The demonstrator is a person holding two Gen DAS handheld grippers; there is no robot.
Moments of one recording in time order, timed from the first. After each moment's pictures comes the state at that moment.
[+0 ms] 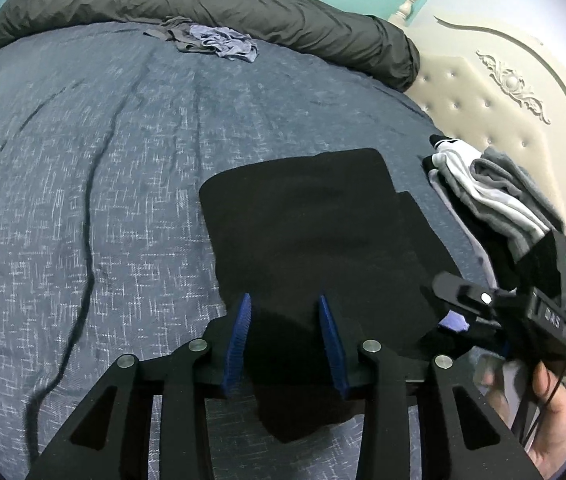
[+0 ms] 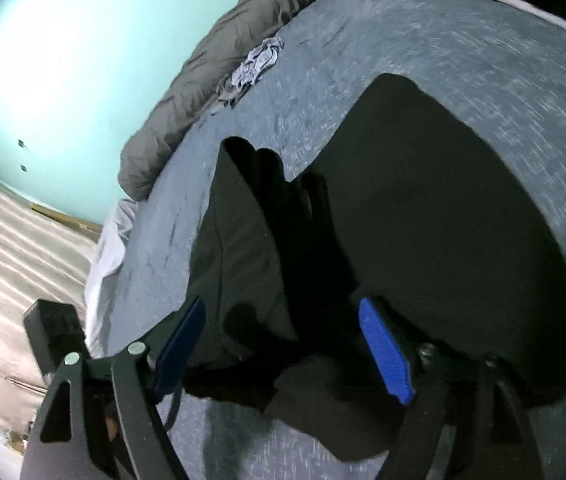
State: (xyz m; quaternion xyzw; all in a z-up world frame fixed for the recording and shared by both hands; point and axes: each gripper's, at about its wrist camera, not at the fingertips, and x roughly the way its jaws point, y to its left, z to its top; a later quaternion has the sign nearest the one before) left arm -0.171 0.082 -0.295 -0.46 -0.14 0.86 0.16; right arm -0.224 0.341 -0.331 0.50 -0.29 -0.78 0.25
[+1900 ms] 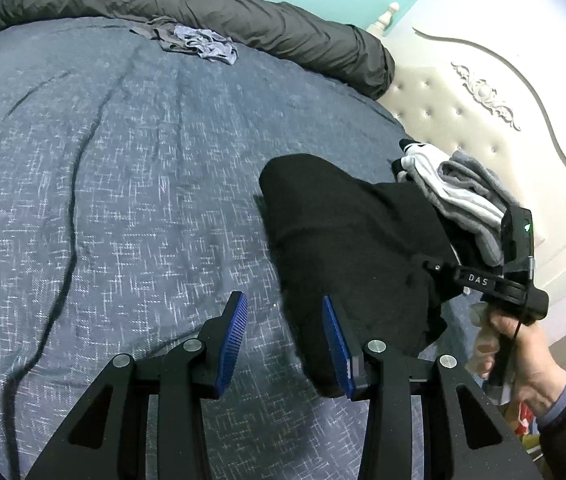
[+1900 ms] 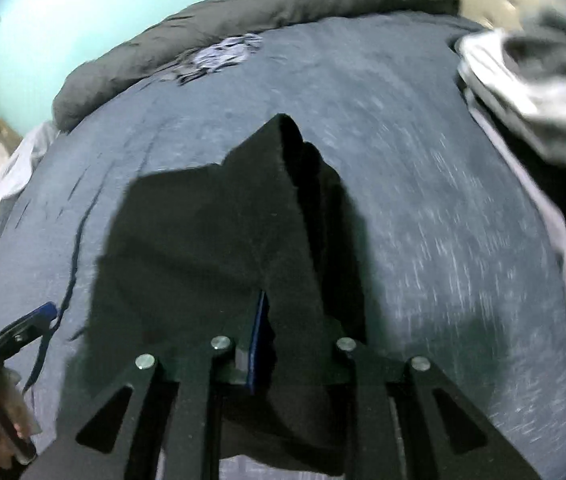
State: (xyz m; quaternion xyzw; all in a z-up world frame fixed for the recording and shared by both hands) left arm -0.149 0.076 -0.298 -0.44 -0.17 0.86 0.22; right arm -0.246 0.386 -0.320 0.50 -0.07 -0.85 0.17
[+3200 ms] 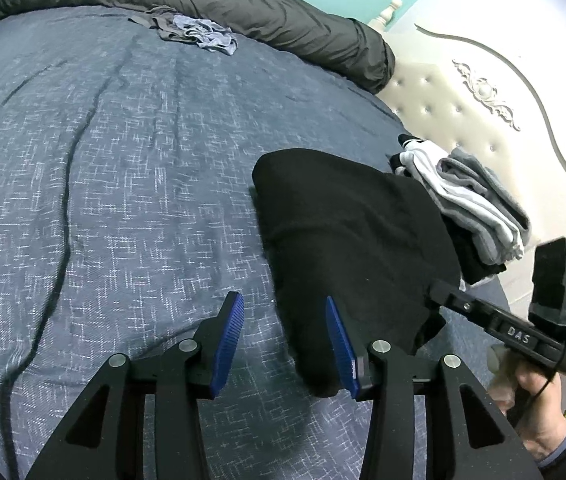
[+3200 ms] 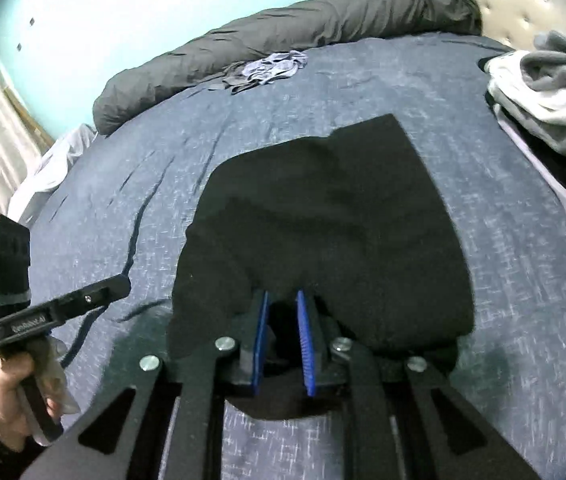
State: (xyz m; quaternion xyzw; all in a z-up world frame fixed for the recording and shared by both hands) left arm -0.157 0.071 -0.302 -0.45 -0.18 0.84 0.22; right arm -0.172 0.355 -0.287 0.46 -0.08 -0.86 0.20
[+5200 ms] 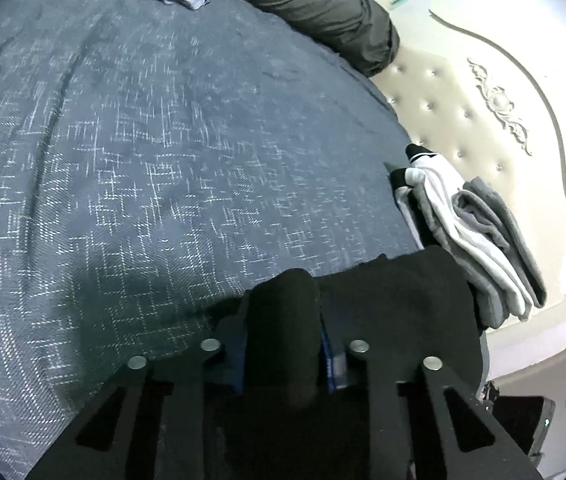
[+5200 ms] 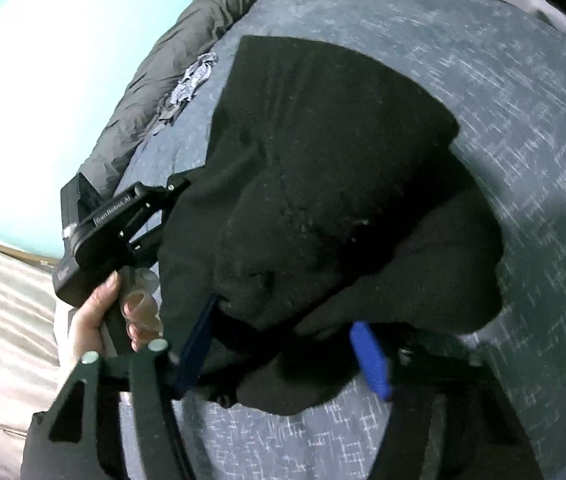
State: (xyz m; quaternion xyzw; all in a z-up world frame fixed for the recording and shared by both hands) left arm -0.311 0.131 -0.340 -0.49 -0.23 0.79 0.30; right arm -0.185 0.377 -0.345 0.50 -0.32 -0.79 0.15
